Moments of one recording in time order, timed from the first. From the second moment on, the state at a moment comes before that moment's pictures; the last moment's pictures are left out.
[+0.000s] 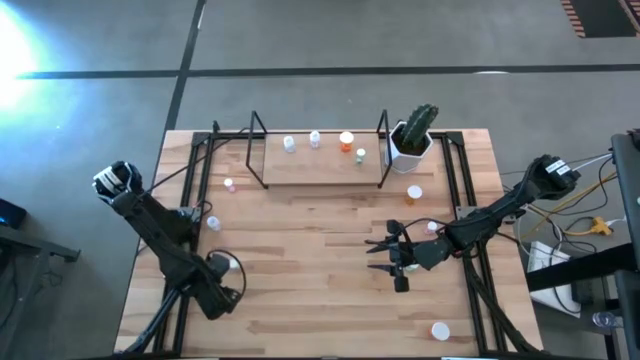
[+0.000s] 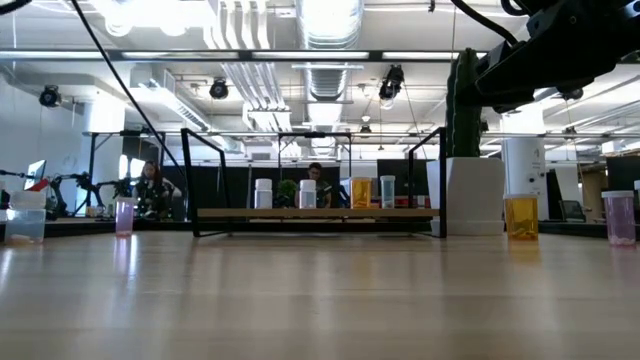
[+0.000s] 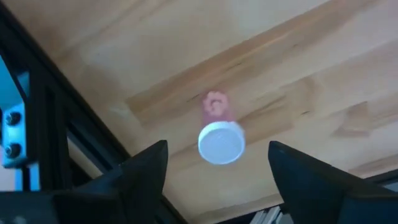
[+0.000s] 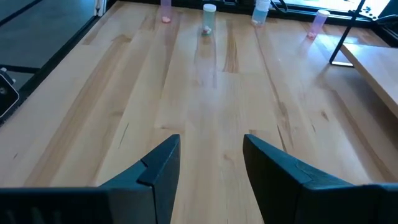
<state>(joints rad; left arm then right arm) -0.87 1.37 0.91 -0.95 0.17 -2.00 0.51 1.28 0.50 0.30 0.39 0.13</state>
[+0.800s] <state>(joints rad) -0.87 1.37 0.82 -0.80 0.18 -1.98 0.51 1.28 0.50 0.31 0.39 0.13</state>
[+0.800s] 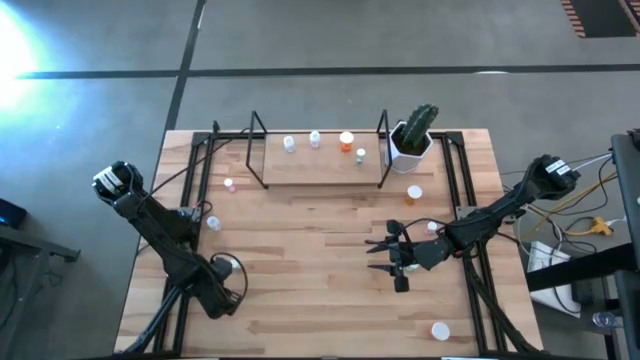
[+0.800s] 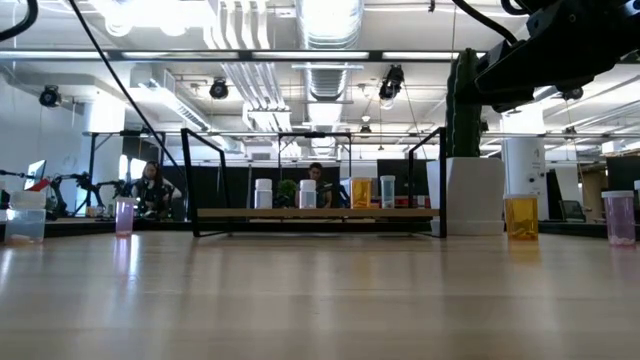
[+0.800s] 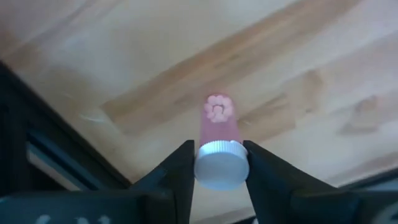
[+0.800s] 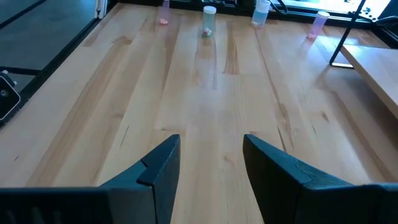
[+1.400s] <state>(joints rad) -0.53 1.46 1.09 -0.79 0.22 -1.31 0.51 1.28 0.50 0.33 0.39 0.10</state>
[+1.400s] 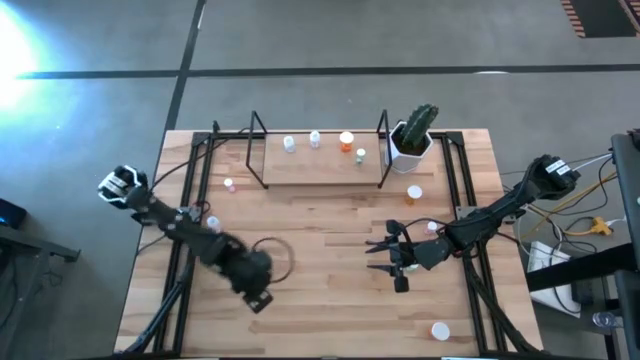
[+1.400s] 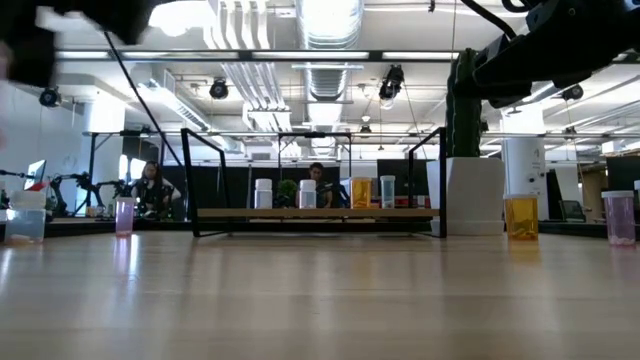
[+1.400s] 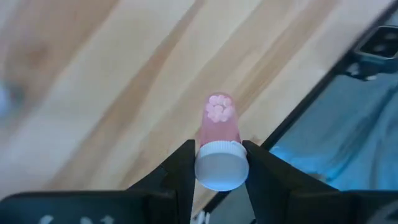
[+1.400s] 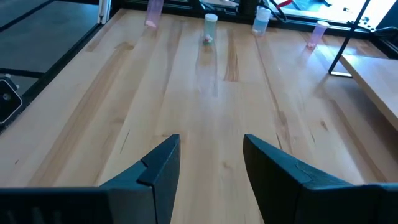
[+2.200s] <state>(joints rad) 0.26 2.03 1.95 -1.56 -0.20 -0.13 0.51 1.28 0.50 0.32 0.39 0.12</state>
